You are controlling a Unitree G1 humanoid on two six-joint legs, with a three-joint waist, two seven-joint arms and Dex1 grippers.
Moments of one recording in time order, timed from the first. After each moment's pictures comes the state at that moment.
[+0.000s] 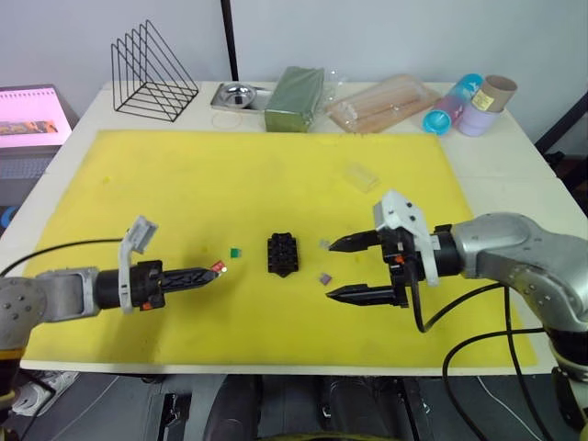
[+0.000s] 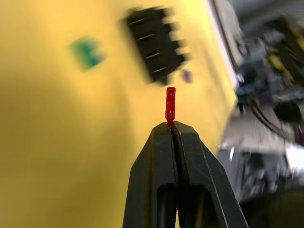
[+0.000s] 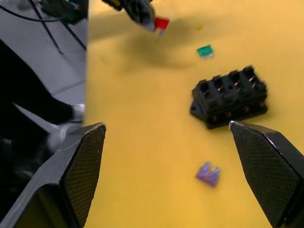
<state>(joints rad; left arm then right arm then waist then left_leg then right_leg) -0.21 1.01 0.15 -0.14 -1.28 1.16 -0.84 -0.54 -0.88 0.07 -0.55 0.85 1.08 0.94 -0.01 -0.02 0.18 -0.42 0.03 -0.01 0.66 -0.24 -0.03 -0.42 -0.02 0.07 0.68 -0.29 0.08</state>
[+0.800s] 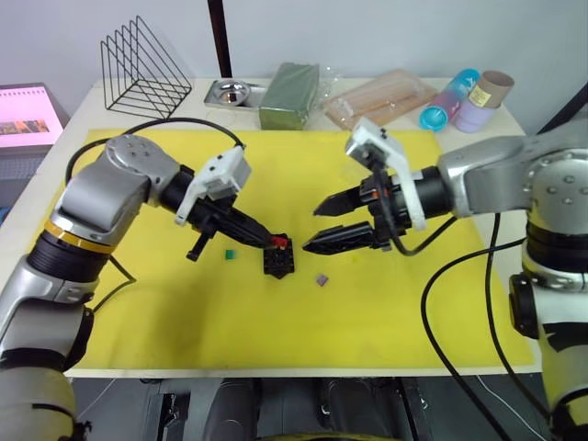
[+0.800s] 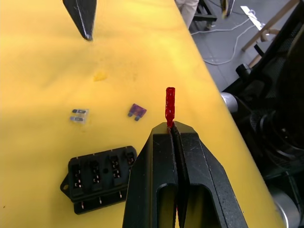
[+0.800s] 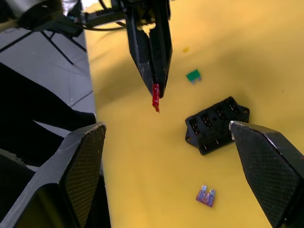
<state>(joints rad) -0.91 0.81 -0.34 0.00 -0.49 0.61 -1.58 -1.06 -0.70 0.08 -0.27 1.16 1.61 0.59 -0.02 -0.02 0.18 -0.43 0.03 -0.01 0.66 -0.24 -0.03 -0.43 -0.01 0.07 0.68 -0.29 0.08</state>
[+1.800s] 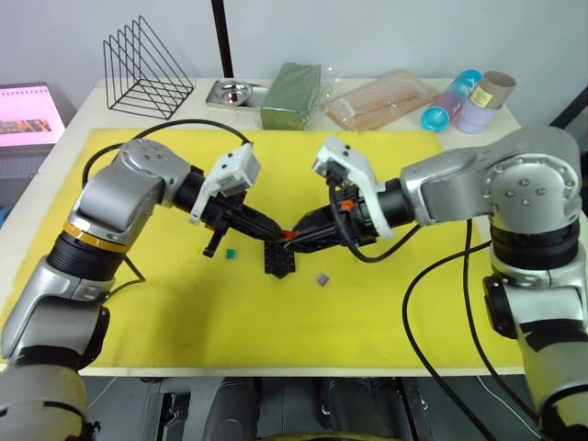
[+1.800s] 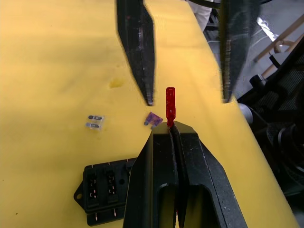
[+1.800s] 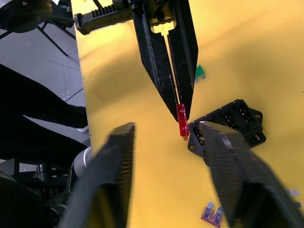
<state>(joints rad) -0.91 0.75 -0.33 0.03 -0.46 0.63 -1.53 -1.07 -0.60 0.14 -0.25 1.20 1.61 0.43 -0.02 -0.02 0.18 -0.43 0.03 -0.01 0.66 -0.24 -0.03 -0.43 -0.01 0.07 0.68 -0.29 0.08</state>
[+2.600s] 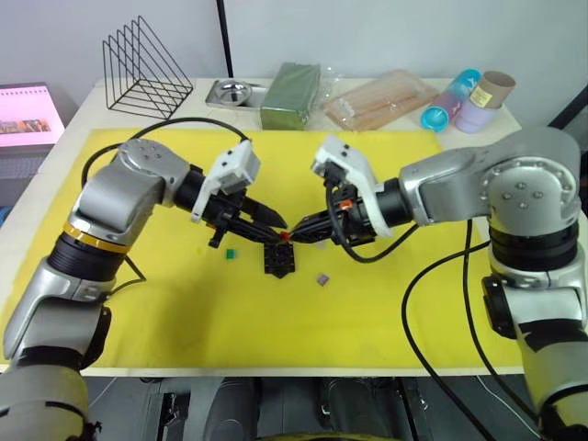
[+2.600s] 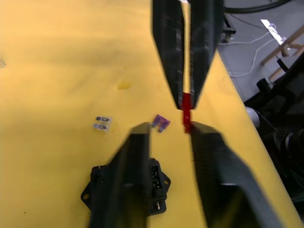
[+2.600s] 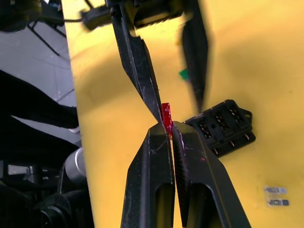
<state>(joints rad) -0.90 0.76 -0.29 0.01 -0.46 0.64 -1.50 -1.07 -0.61 0.17 -0.31 1.13 1.56 0.47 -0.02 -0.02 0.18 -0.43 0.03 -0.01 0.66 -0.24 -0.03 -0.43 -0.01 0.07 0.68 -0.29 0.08</state>
